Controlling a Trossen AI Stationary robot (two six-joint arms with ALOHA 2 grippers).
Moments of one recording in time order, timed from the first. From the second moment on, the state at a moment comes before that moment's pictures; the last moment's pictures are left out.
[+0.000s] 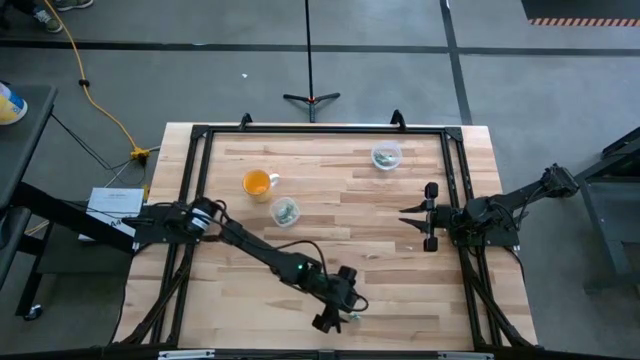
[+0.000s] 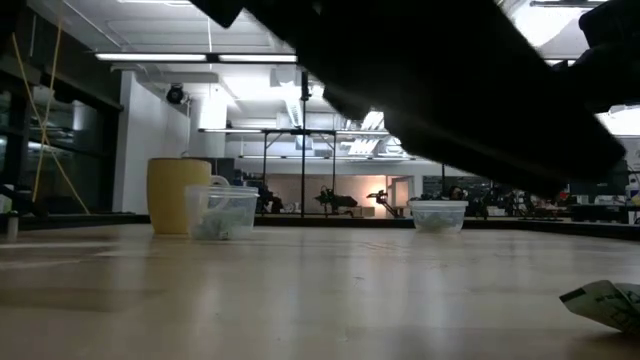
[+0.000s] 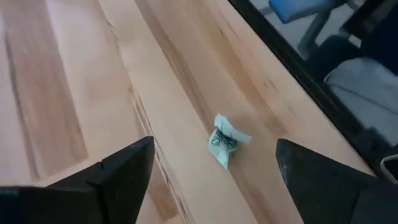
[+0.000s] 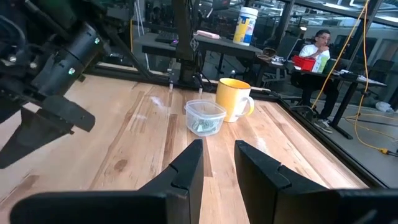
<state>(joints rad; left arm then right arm) -0.43 2.19 1.54 -0.06 0.04 0.04 0.38 0.22 0.01 0.17 0.46 -0.14</state>
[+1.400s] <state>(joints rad) -0.41 2.29 1.54 0.09 0.12 0.24 0.38 0.22 0.01 0.16 0.46 -0.14</state>
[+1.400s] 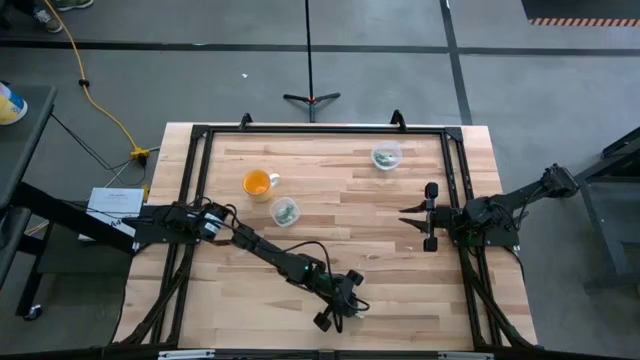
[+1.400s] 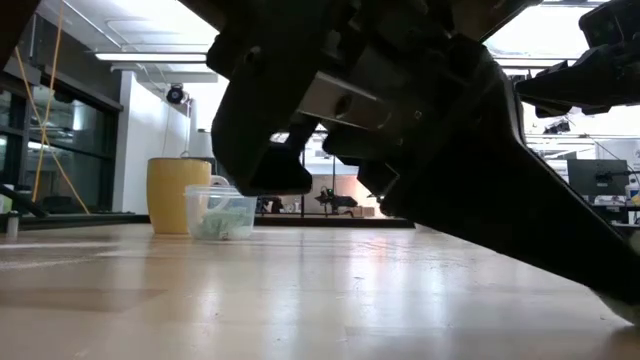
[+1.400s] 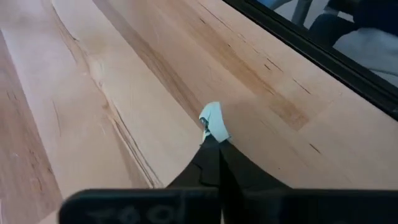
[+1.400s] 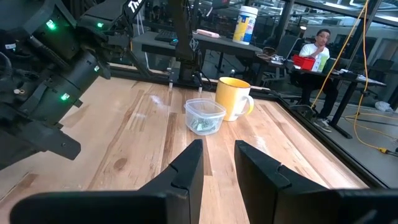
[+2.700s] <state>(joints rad) -0.09 1.94 1.54 -1.31 -0.38 -0.20 0.38 0.22 0.01 0.15 0.46 -0.14</state>
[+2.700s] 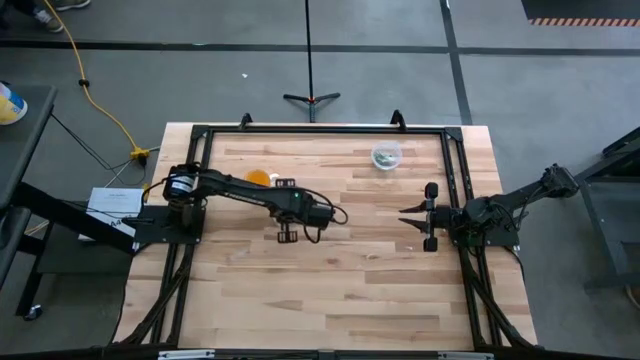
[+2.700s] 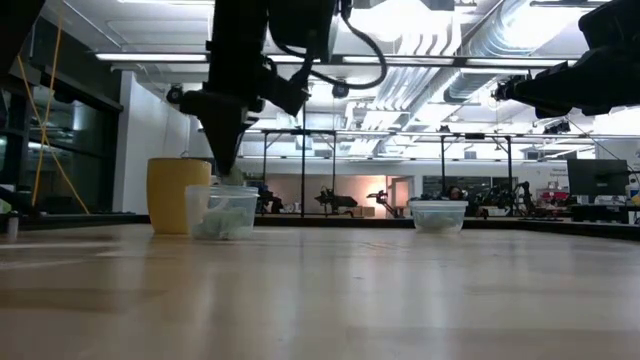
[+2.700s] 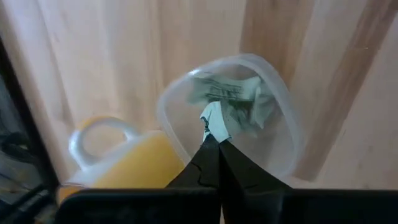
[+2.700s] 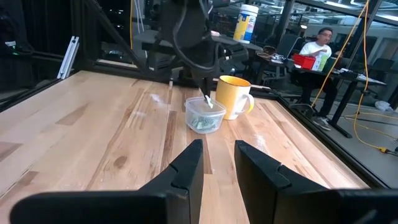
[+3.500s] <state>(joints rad) -0.09 1.49 1.03 -0.36 -0.25 -0.02 0.38 0.22 0.01 0.13 0.46 -0.14</state>
